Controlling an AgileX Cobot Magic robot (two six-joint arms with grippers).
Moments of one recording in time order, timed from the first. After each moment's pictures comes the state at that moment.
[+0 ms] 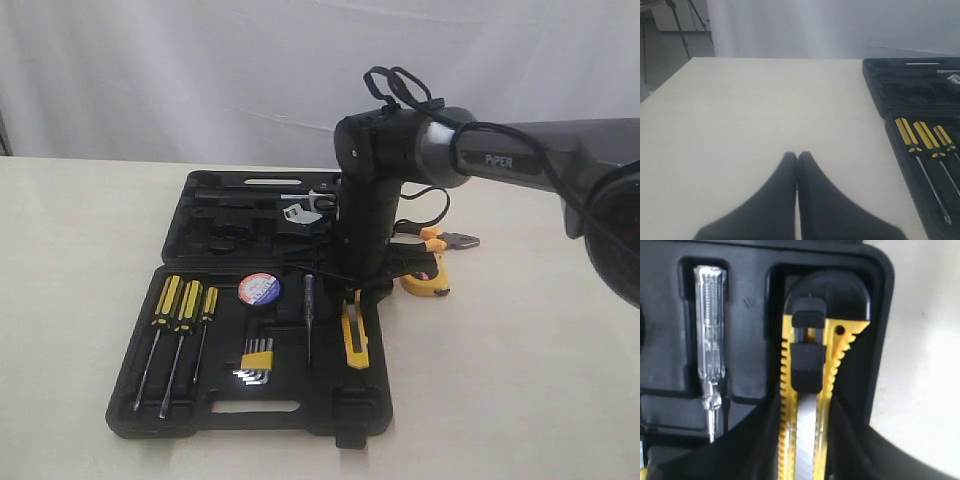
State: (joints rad) left arm 0.07 0.00 0.00 0.01 0.35 0.01; right arm 0.14 2.26 -1.76 0.02 1.09 0.46
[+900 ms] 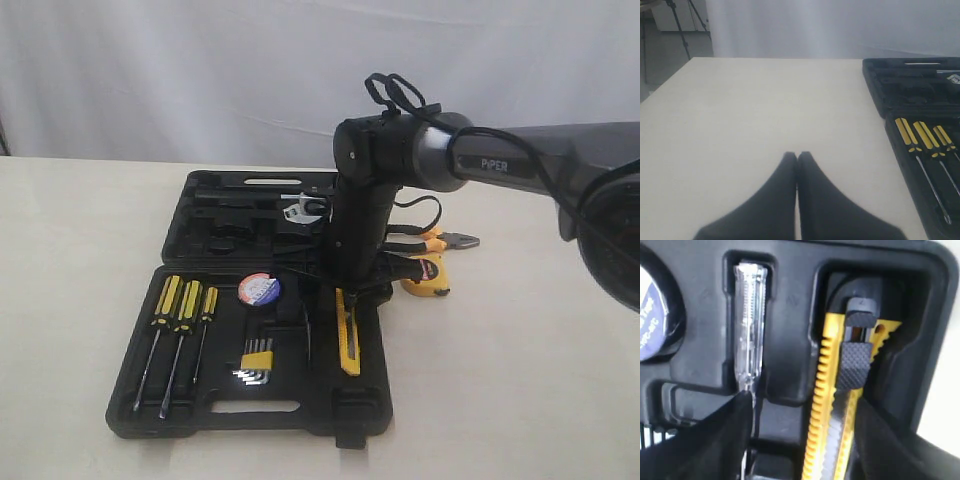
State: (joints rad) left arm 0.07 0.00 0.00 0.01 0.35 0.01; right arm 0.14 2.28 -1.76 0.09 1.06 0.40
